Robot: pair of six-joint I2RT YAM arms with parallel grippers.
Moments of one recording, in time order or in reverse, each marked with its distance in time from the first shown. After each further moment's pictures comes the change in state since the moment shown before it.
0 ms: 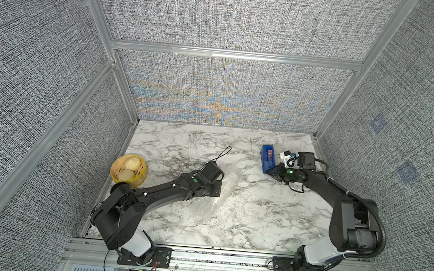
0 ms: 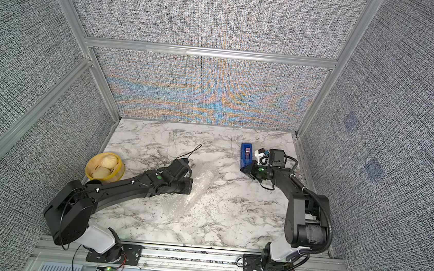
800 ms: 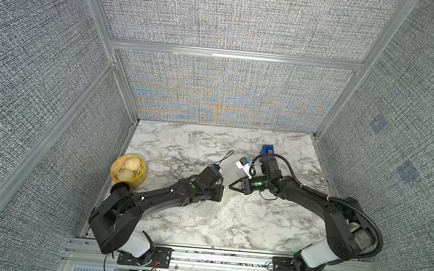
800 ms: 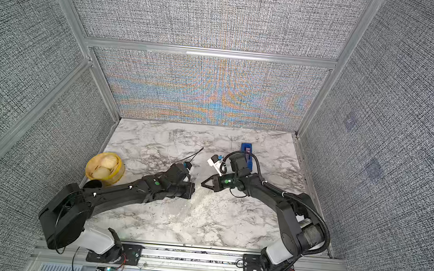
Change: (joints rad) left arm -0.033 -0.046 -0.091 0.134 0.077 0.037; right arm 0.476 0.031 -0.045 0.204 -0.140 -0.190
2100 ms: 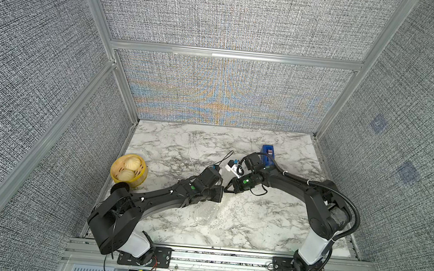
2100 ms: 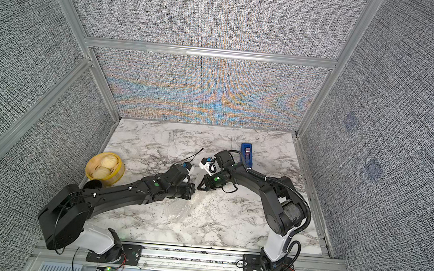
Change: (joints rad) left arm -0.004 -0.006 -0.013 0.023 0.006 0.003; right arm 0.068 0.213 0.236 -0.344 0.172 -0.053
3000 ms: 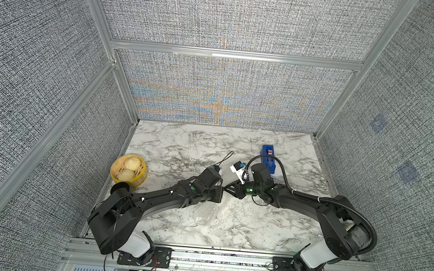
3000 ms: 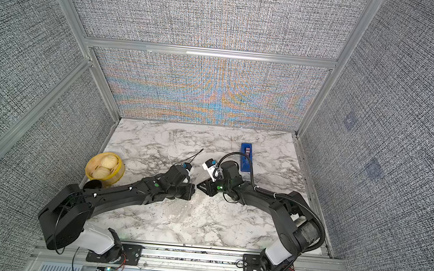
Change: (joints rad) left arm -0.001 0.002 -0.010 0.010 -0.004 0.000; right arm 0.034 -0.201 -0.351 0.576 0.150 0.039
